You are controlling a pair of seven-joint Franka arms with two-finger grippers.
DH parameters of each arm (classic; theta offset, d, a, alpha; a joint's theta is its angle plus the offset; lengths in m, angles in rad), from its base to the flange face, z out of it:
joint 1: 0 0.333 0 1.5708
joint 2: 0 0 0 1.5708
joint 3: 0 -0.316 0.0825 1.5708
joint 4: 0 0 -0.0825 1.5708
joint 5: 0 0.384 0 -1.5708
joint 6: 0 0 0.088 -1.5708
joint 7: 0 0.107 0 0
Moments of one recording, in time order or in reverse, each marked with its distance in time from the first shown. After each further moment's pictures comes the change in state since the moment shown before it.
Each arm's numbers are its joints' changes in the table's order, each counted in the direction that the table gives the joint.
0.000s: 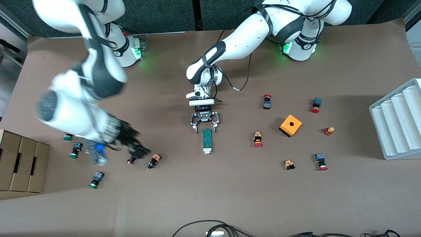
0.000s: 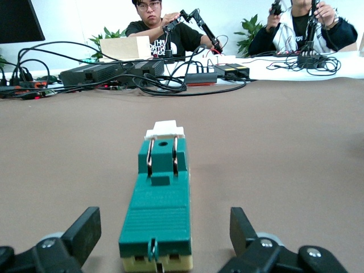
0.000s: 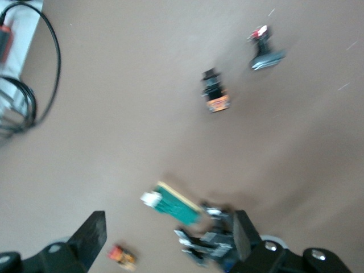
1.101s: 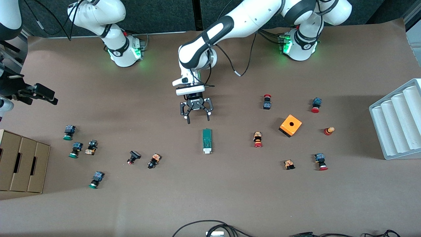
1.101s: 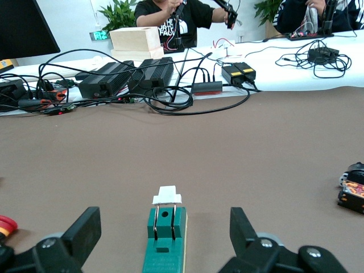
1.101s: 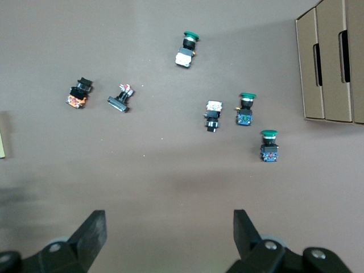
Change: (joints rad) left arm 0.009 0.250 0.047 -0.001 -0.340 -0.057 0.349; right arm -0.289 0.412 0.019 0.256 -0.341 0.170 -0.991
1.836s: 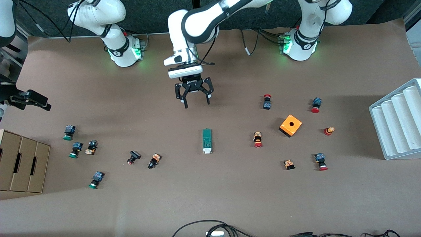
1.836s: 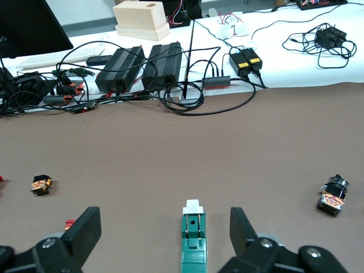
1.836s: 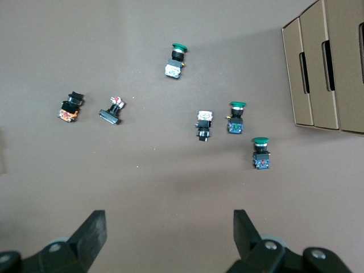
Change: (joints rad) left arm 0.060 0.276 0.032 -0.014 -0.409 -0.013 0.429; right arm -0.010 -0.048 0.017 -0.053 0.000 -0.010 0.000
